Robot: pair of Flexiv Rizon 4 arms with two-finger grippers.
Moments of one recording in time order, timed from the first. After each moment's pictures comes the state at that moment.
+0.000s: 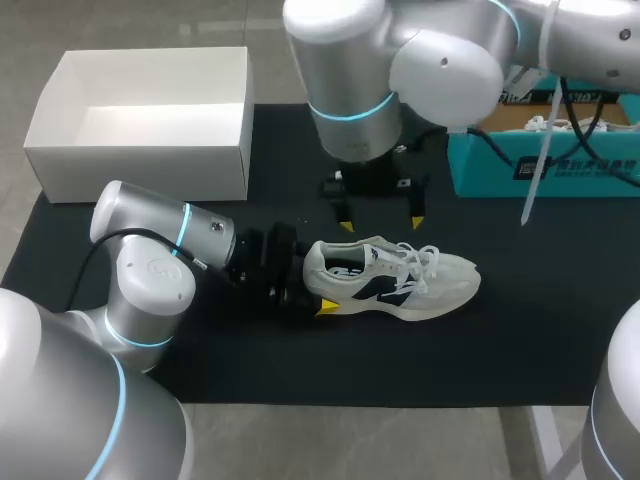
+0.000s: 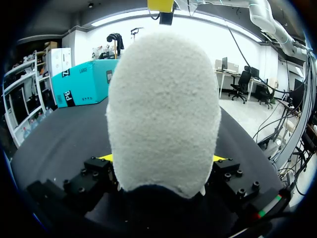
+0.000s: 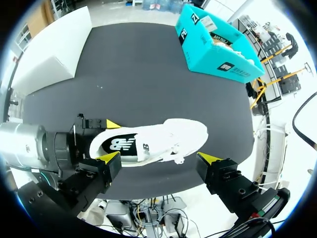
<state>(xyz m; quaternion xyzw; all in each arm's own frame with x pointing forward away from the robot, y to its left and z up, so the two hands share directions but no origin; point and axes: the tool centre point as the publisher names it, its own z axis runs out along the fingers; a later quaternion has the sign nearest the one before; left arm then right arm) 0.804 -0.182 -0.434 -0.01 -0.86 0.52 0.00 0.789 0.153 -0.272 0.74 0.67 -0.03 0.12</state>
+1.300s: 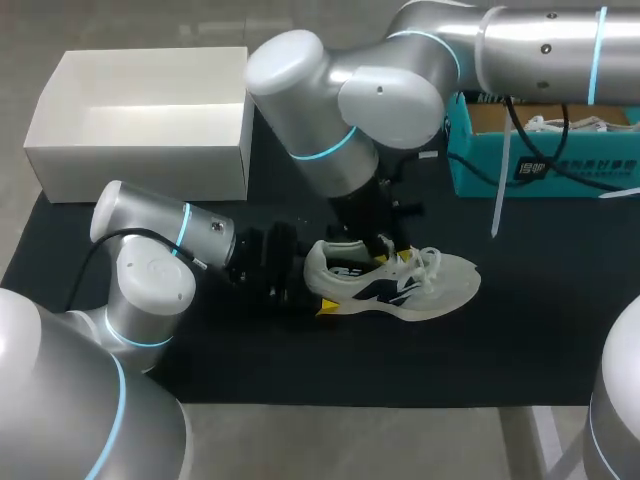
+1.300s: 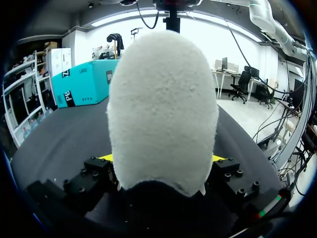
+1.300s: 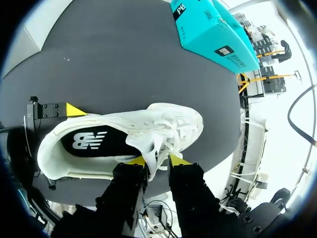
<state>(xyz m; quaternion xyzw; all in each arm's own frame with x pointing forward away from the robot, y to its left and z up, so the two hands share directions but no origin) 0.804 -0.183 -0.434 -0.01 -0.86 0.52 0.00 0.780 0.121 -0.335 0.72 0.65 -0.16 0.15</state>
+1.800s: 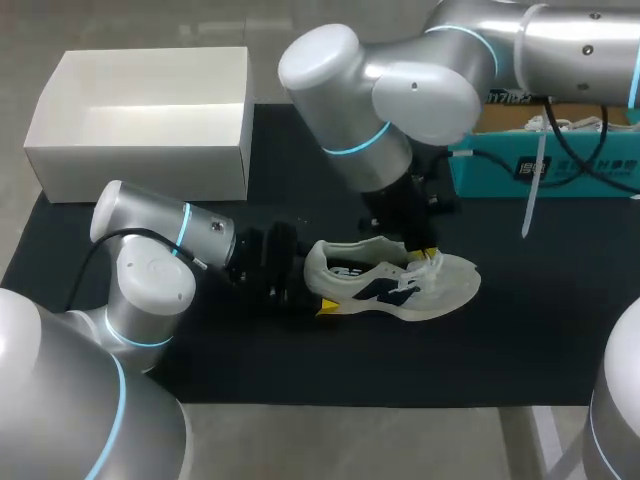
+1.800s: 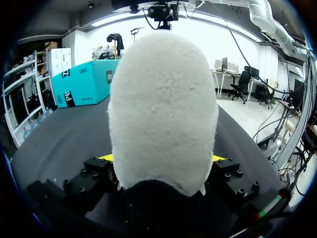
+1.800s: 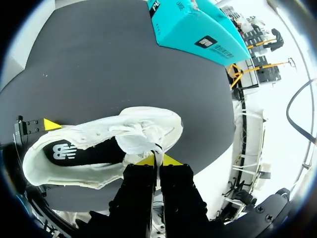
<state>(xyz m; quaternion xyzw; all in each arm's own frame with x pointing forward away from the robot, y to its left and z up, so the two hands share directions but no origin) 0.804 -0.183 -0.434 -0.01 -0.86 0.52 0.00 0.780 0.071 -0.328 0.76 0.61 -0.16 0.16</state>
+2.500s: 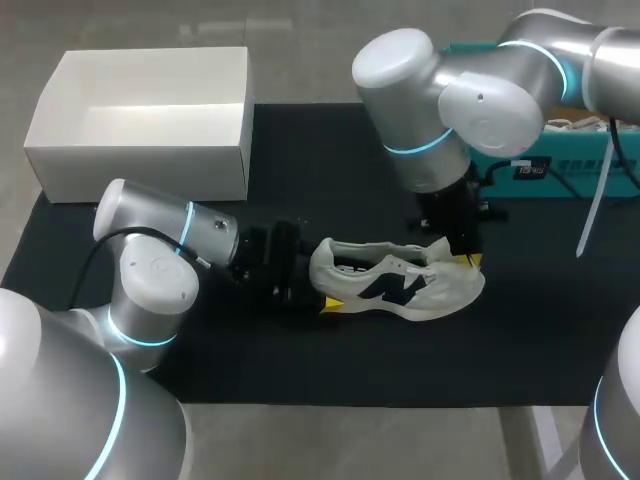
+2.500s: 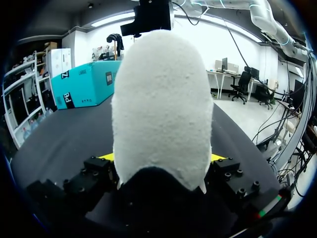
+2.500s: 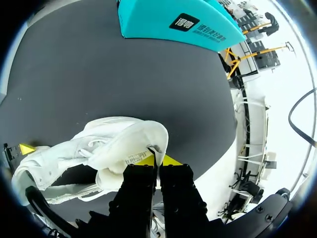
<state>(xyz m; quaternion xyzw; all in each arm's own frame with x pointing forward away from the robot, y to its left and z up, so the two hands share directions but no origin) 0.804 -0.188 -0.430 -0.01 -0.86 0.52 0.00 0.788 0.002 -0.355 0.79 0.58 -0.16 0.14</state>
